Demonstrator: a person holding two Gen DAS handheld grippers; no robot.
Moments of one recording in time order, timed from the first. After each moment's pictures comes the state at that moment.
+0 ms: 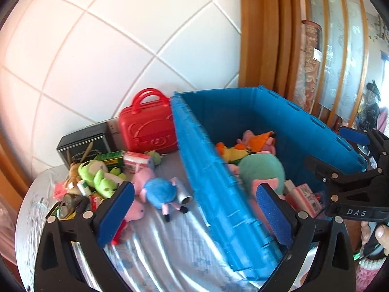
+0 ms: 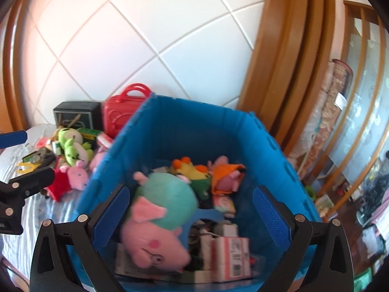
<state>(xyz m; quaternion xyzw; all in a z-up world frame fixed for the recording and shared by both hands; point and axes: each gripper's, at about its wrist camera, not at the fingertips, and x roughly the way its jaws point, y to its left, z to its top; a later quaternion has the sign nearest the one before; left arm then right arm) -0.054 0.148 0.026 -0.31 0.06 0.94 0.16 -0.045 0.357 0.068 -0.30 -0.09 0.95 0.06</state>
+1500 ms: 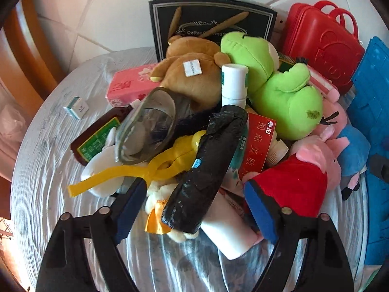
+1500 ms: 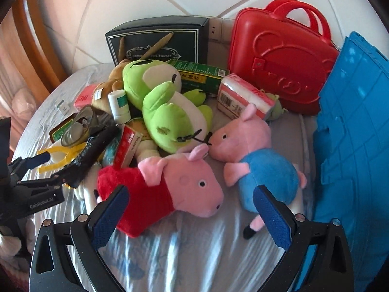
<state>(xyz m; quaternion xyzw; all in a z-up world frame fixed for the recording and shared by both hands) -0.276 -0.180 -0.241 -0.52 -0.02 0.85 -0.03 -0.308 0.065 -0.137 -0.50 -0.06 0.86 -0.11</state>
